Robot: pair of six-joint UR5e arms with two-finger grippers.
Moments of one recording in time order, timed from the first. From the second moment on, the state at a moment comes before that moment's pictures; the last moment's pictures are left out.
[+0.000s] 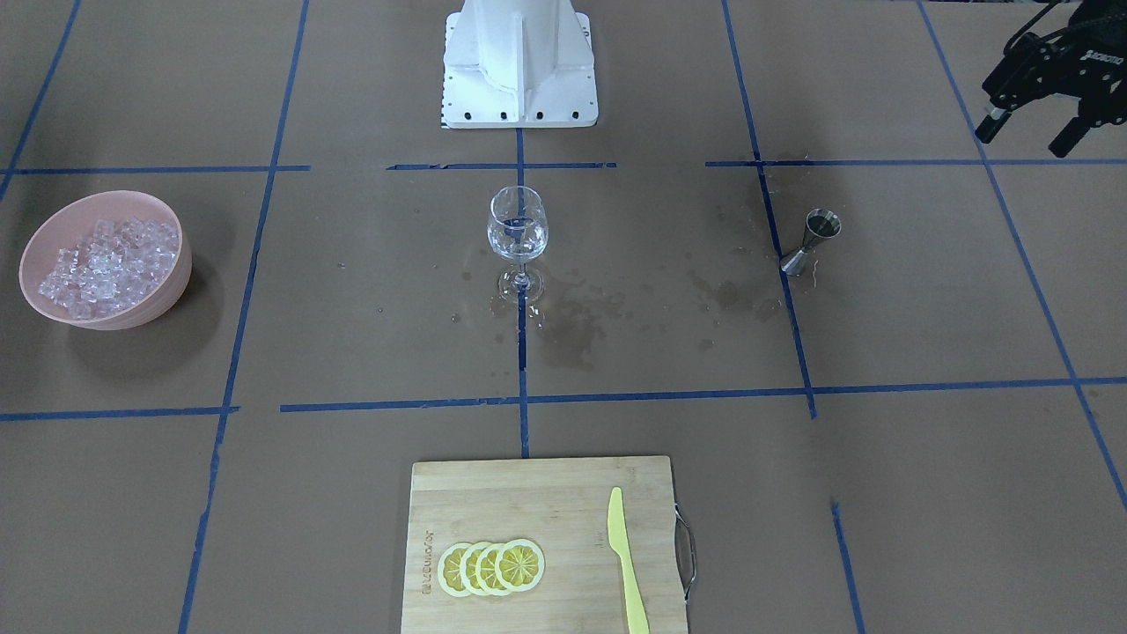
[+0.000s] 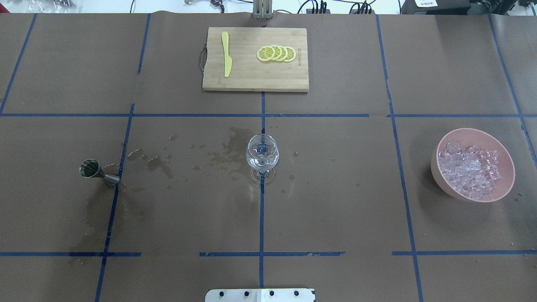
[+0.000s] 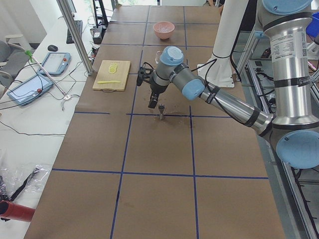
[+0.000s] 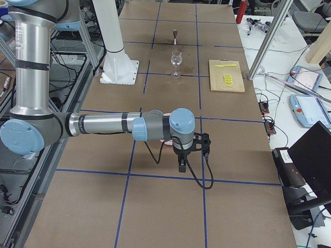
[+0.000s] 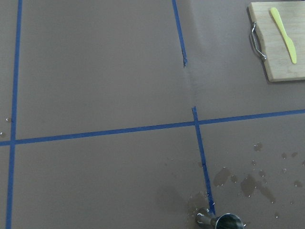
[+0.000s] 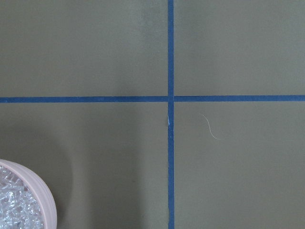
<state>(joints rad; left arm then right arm) -1.18 -1.34 -2.24 -1.99 -2.20 -0.77 1.58 -1.66 1.76 -1.55 2.36 0.09</state>
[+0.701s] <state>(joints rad) -0.76 -1.20 -2.36 -2.13 -1.79 -1.13 1.58 -1.65 1.75 -1.54 2.38 0.17</state>
